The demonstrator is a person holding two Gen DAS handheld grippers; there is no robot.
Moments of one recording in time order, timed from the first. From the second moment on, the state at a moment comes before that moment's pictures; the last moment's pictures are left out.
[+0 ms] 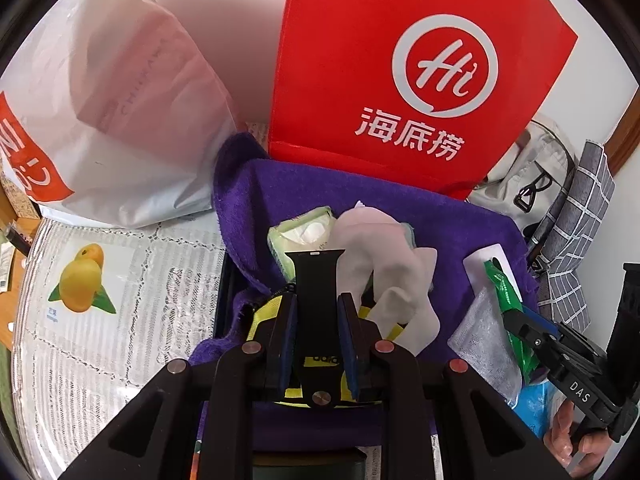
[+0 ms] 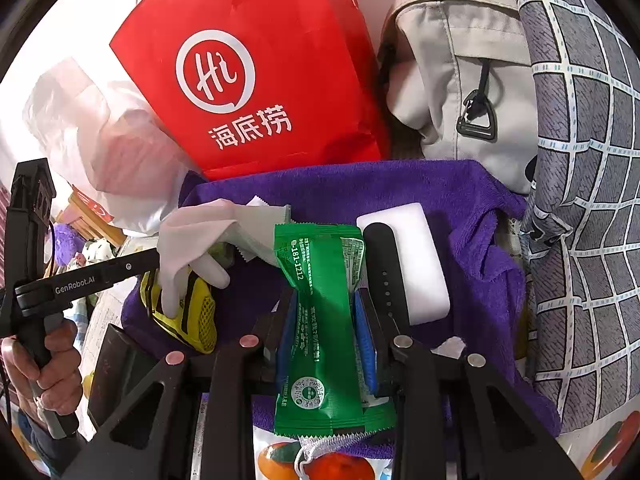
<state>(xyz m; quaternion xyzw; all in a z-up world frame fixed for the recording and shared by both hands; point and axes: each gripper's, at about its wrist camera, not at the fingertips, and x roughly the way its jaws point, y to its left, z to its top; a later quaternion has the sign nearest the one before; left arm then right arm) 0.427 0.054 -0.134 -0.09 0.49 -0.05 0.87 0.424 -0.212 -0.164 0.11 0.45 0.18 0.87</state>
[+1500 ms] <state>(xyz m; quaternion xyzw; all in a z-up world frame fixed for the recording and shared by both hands) 0.337 0.018 -0.066 -0.01 0.46 -0.05 0.89 0.334 -0.230 -0.080 0.03 0.41 0.12 0.90</state>
